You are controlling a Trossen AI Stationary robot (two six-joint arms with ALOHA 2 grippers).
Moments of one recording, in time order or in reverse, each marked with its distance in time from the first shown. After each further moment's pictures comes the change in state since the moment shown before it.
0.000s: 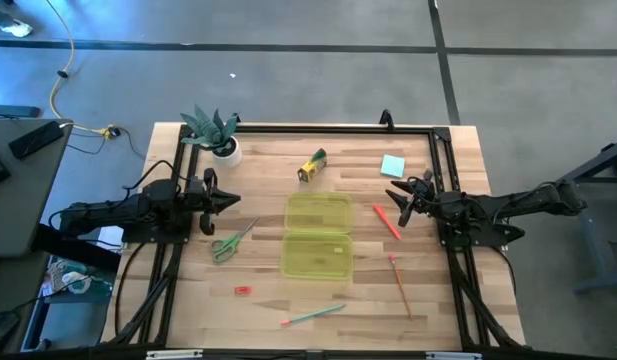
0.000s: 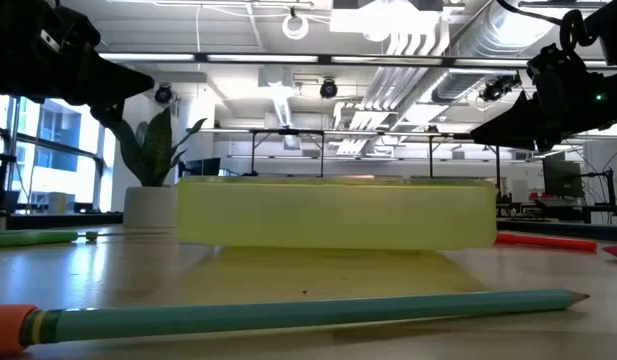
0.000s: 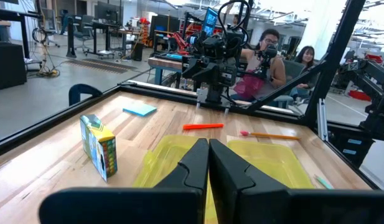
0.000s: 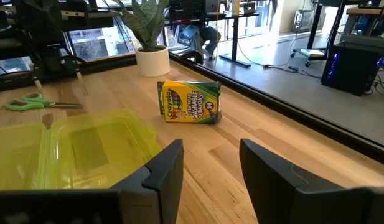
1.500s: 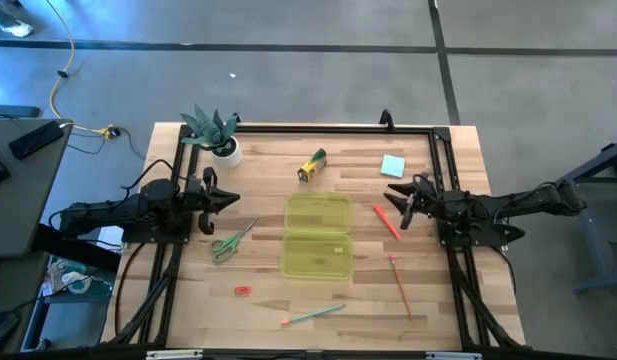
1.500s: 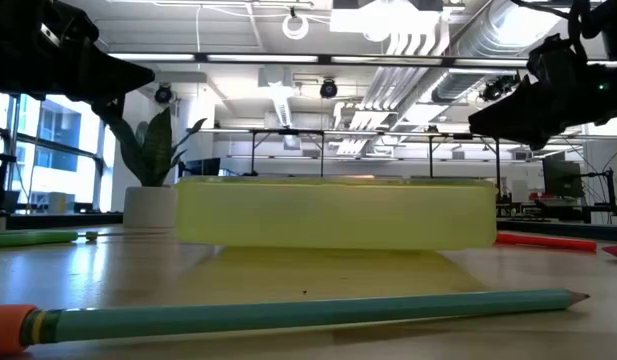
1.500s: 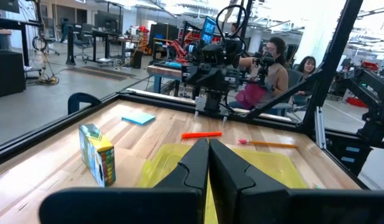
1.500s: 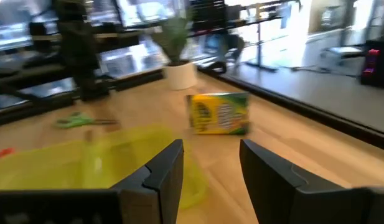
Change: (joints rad) left arm 0.000 0.000 0.000 0.035 0.000 0.000; right arm 0.000 0.000 0.000 0.074 -0.118 0.048
